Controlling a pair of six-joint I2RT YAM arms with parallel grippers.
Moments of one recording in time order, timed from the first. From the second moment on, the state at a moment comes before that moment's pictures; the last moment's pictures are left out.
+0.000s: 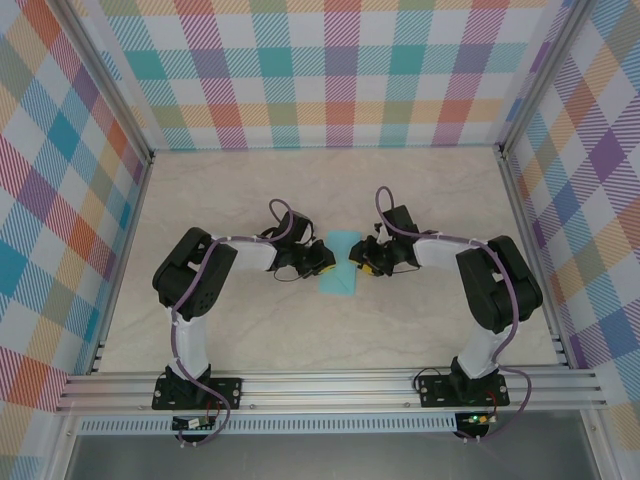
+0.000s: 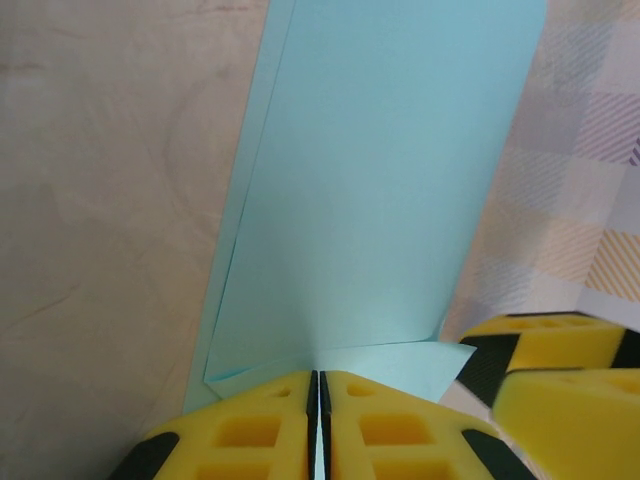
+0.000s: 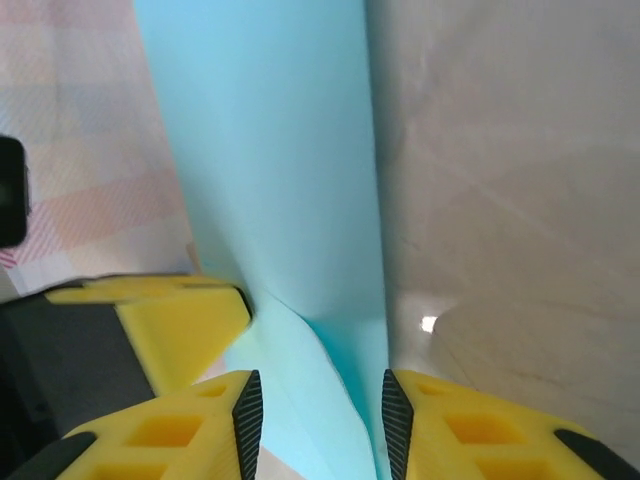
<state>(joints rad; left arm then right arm) -0.55 1.97 1.03 0.03 0.52 -0.97 0.42 1.76 0.91 -0.17 -0.52 0.85</state>
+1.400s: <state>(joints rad) -0.55 1.97 1.03 0.05 0.52 -0.98 0.40 1.81 0.81 0.01 -0.74 0.81</state>
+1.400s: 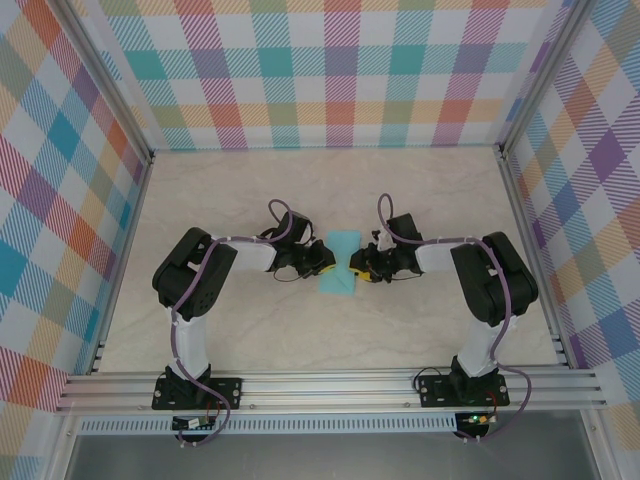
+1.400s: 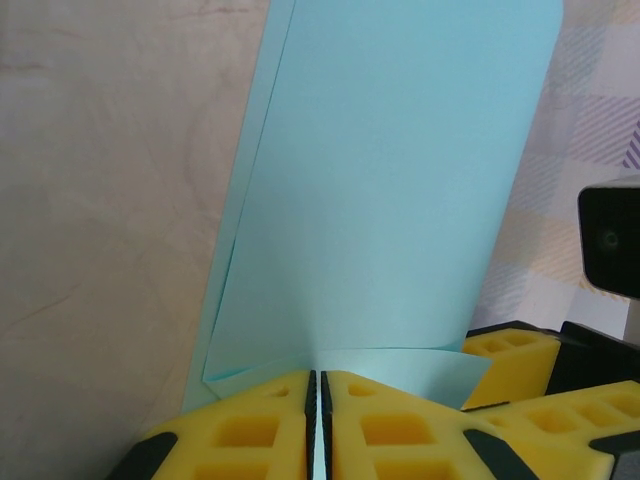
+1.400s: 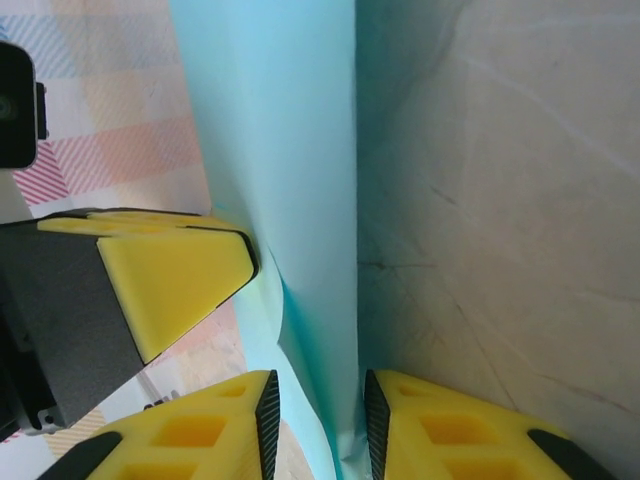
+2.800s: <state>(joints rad) -0.54 1.57 1.00 -0.19 0.28 -0.89 0.40 1.63 0.90 -0.27 -0.59 0.67</state>
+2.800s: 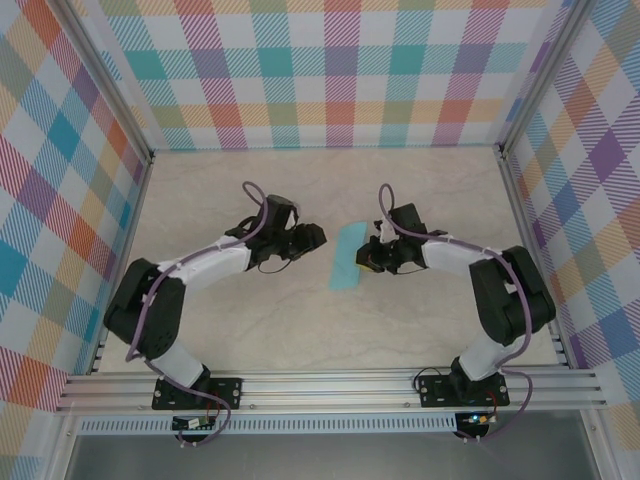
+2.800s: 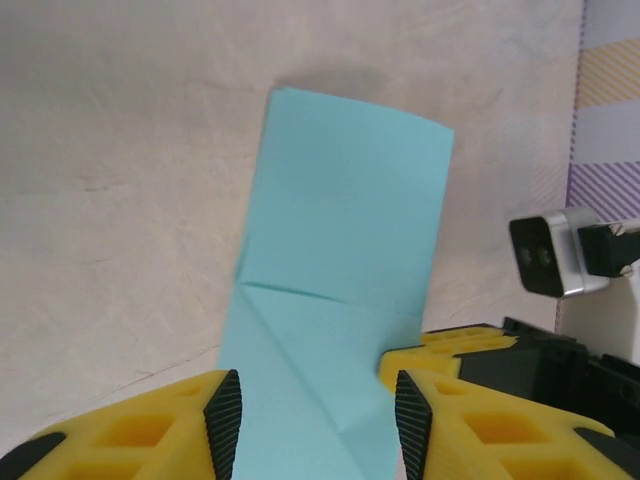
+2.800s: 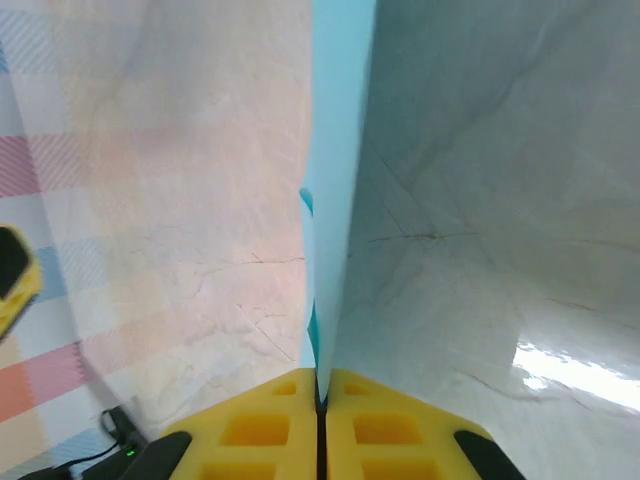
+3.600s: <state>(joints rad) -0.51 1.11 0.74 -0.42 -0.13 -0.89 0.80 1.99 1.57 -1.31 0.40 0.67</state>
